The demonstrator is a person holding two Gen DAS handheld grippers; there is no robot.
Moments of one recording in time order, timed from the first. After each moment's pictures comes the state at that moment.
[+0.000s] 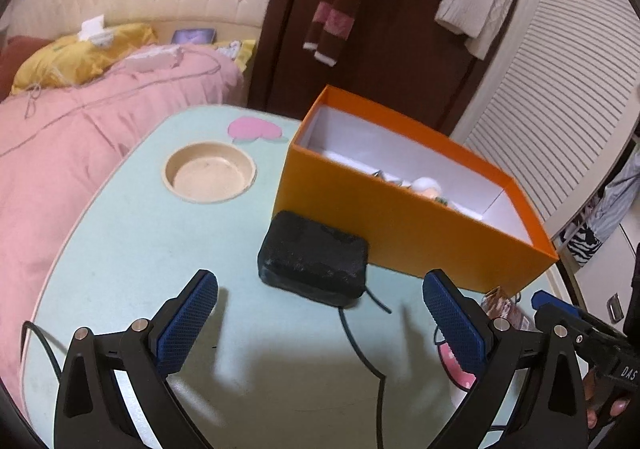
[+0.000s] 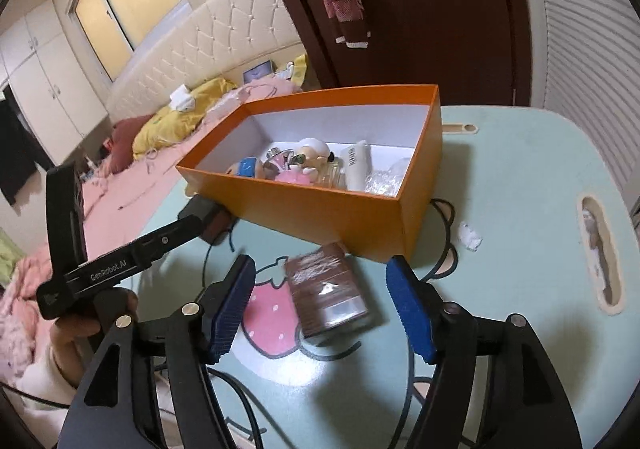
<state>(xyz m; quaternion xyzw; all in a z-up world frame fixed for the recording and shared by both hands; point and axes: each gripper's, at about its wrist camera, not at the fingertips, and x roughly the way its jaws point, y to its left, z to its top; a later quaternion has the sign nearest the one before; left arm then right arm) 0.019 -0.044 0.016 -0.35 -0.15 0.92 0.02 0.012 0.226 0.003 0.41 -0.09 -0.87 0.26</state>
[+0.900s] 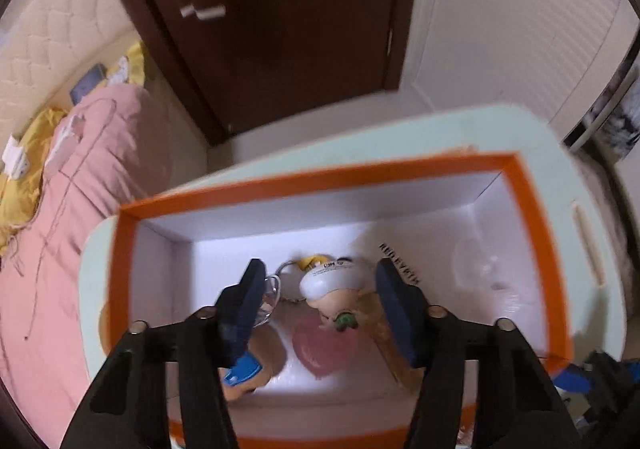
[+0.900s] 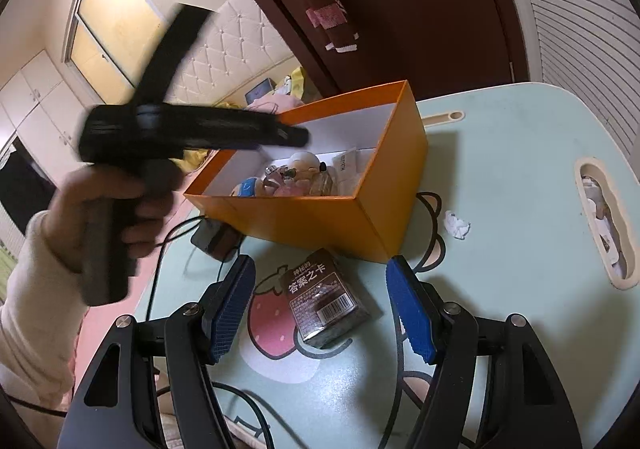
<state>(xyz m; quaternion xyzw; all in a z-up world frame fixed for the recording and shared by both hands) -0.155 0.082 0.031 -0.55 0.09 0.83 0.06 0.008 0.254 -0.007 0.41 -0.16 -0.86 0.26</state>
